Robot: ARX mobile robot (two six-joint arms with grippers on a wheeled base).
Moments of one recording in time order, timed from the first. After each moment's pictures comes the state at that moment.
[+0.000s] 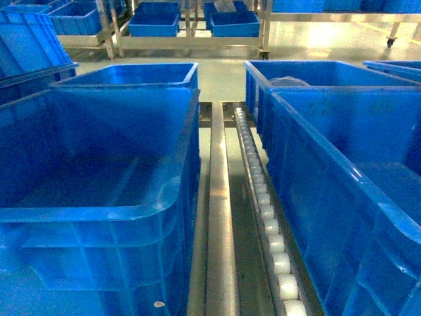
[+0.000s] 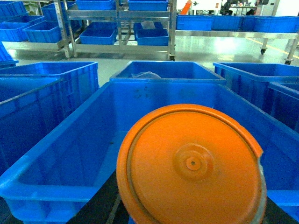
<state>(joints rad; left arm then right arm) 0.00 0.01 0.01 -0.01 0.00 0.00 0.00 0.01 0.01 -0.01 0.00 0.01</state>
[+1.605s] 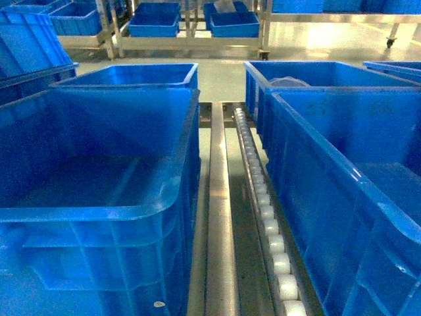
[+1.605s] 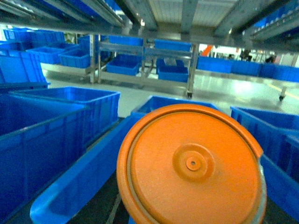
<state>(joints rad) -0.07 0.10 0.01 0.30 -0.18 -0.02 -0.07 0.02 0.01 0.15 -0.19 -0.05</state>
